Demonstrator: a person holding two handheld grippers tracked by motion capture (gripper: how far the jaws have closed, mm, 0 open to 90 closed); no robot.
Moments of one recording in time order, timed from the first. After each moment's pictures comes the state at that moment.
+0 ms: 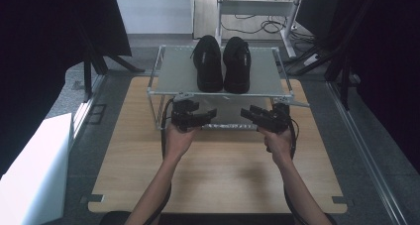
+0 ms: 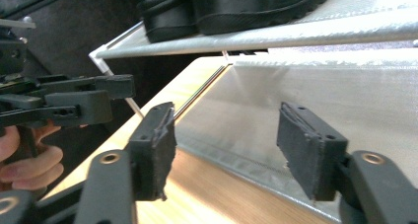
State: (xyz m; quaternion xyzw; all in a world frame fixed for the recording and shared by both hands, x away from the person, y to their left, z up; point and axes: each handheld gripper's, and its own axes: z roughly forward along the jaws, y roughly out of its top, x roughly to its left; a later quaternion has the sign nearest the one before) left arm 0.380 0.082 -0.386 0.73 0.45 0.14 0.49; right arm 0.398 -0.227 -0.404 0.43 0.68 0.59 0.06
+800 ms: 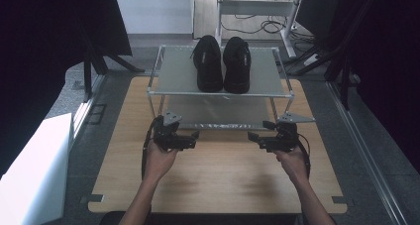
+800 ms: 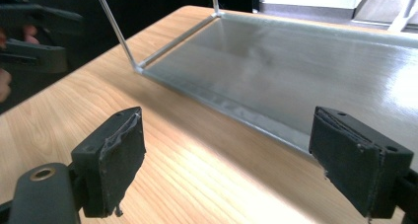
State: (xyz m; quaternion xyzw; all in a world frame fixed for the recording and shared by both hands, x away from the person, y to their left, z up) left arm 0.329 0.119 -0.406 0.77 0.44 0.23 0.40; right arm 0.351 -0.248 -0.413 0.39 0.76 0.51 0.12
